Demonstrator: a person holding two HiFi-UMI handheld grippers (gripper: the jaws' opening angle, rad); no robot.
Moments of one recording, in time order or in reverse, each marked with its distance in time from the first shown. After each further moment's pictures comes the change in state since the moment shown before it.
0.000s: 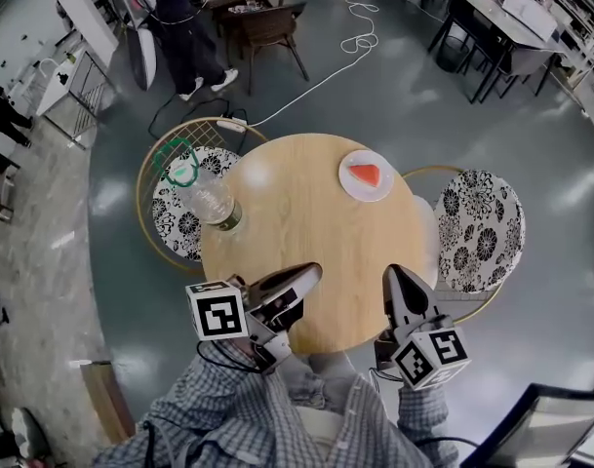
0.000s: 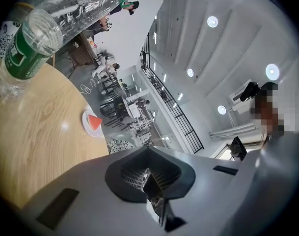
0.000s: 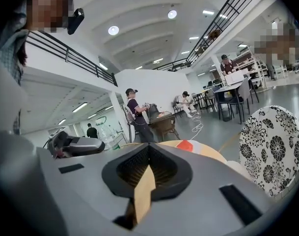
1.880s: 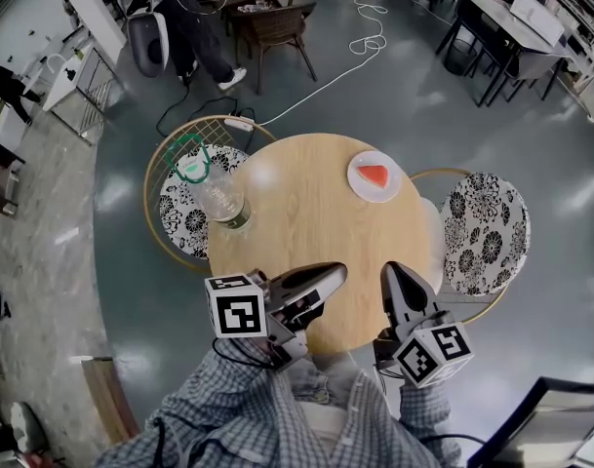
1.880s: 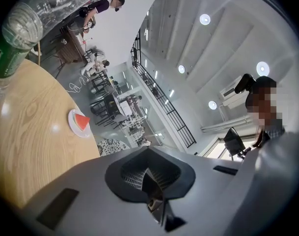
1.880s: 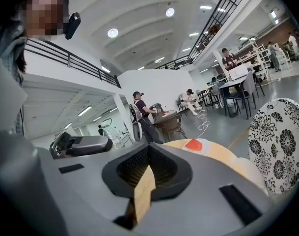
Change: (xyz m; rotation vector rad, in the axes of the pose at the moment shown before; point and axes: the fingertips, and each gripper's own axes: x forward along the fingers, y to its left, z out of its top) left arm 0.018 -0.021 -0.006 0.058 0.037 -0.091; right arm 0.011 0.018 0.000 0.043 0.004 0.069
